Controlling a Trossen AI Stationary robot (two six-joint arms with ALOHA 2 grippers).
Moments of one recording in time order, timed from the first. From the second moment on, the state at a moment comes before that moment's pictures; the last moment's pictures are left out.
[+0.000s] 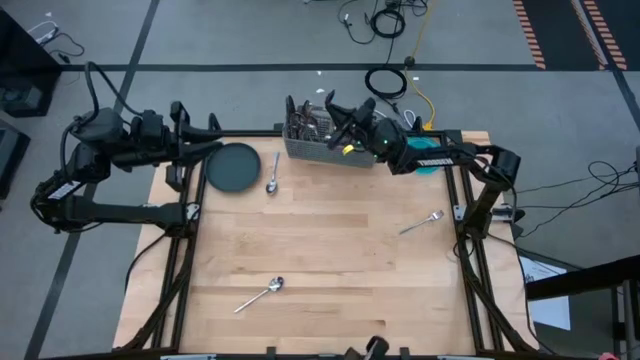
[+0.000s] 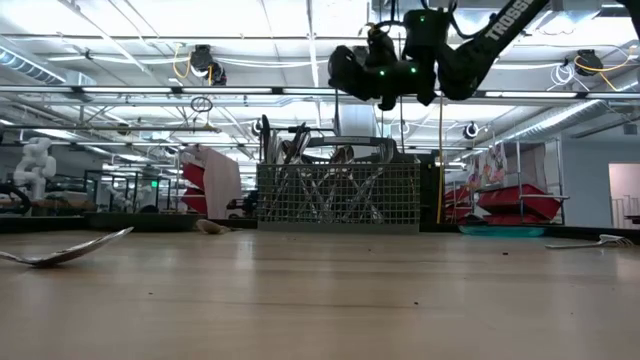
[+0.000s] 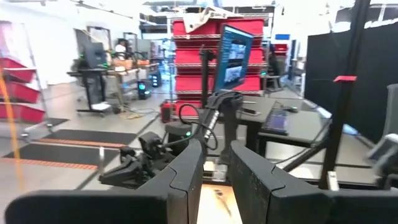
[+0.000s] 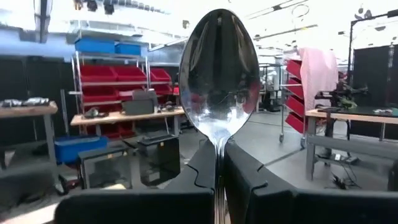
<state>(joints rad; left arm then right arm) 0.25 0.76 1.30 -0.49 0.13 0.01 -0.46 1.75 0.99 1.02 0.21 0.02</state>
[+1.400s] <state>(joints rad) 0.25 0.82 1.30 -0.57 -0.03 0.06 -0.49 1.77 1.11 0.93 0.08 0.05</state>
